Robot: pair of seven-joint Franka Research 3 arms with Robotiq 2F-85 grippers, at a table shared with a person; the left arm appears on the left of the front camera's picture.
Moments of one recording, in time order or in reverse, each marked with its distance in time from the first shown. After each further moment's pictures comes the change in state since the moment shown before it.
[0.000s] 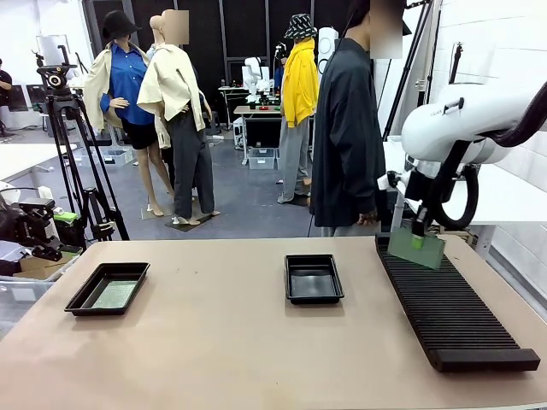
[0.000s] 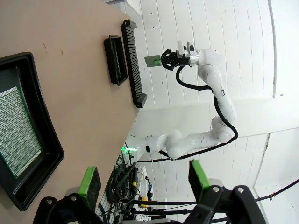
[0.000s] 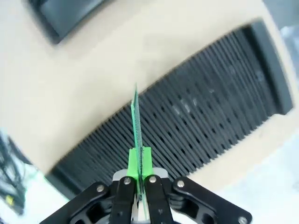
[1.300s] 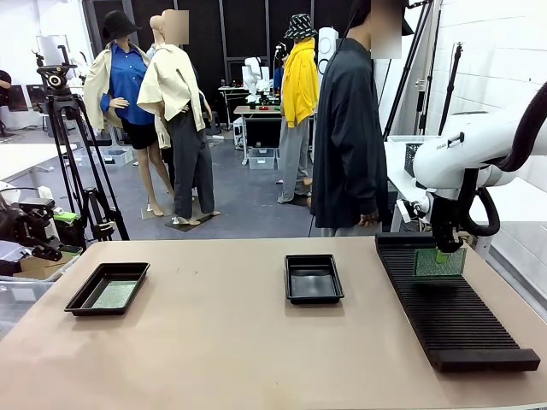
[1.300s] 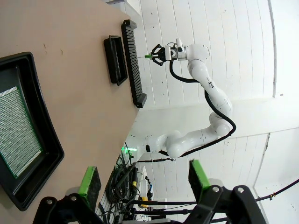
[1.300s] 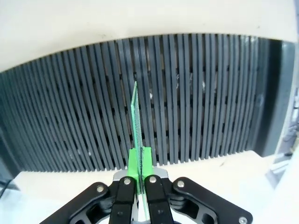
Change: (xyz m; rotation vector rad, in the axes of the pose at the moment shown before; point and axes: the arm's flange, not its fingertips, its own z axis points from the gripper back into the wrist) left arm 0.000 0.000 0.000 0.000 0.000 0.000; right arm -0.033 -0.060 -0.049 -0.035 0.133 0.593
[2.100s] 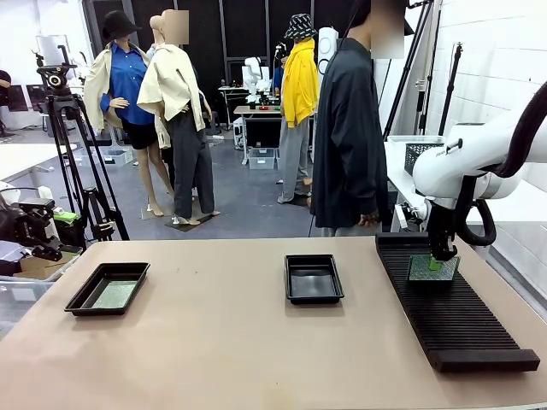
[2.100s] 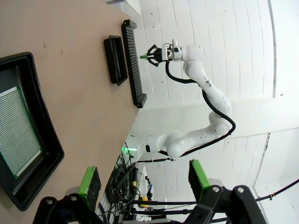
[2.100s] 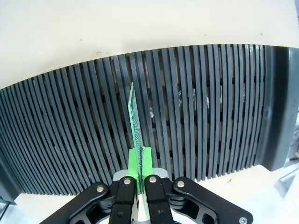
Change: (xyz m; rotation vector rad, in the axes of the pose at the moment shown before) left arm 0.000 0.000 0.000 0.000 0.000 0.000; right arm 0.000 0.002 -0.027 0.000 -0.079 -0.043
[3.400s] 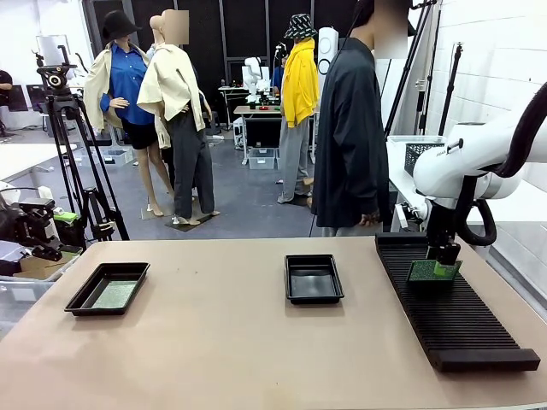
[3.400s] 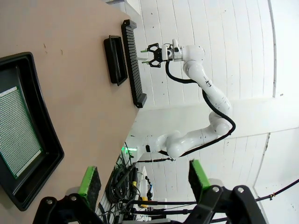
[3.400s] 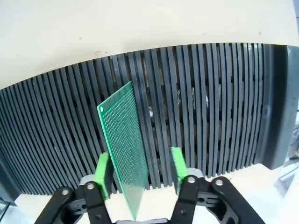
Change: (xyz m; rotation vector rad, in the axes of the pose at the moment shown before) left arm 0.000 0.000 0.000 0.000 0.000 0.000; right arm -0.001 0.000 0.001 -0.006 -0.002 -0.004
